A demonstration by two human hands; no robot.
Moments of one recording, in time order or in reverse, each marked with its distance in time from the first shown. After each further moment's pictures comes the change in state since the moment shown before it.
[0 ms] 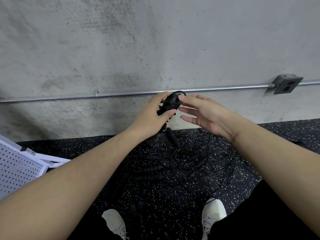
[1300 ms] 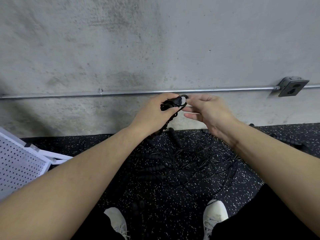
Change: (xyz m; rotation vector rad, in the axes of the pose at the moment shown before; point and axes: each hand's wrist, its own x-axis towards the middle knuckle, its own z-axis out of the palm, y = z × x) left_hand -0.001 0.014 -0.012 0.025 0.014 -0.019; right_hand -0.010 0.000 0.017 0.036 0.190 -0.121
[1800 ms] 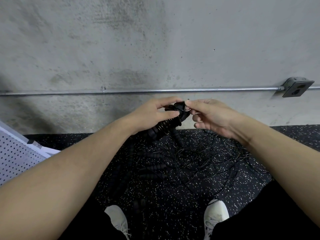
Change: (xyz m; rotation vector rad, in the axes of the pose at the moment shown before) left_hand 0.002 -0.018 -0.027 -0.118 -0.327 -0.053; right_hand -0.003 -0.007 -0.009 -0.187 -0.291 0.186
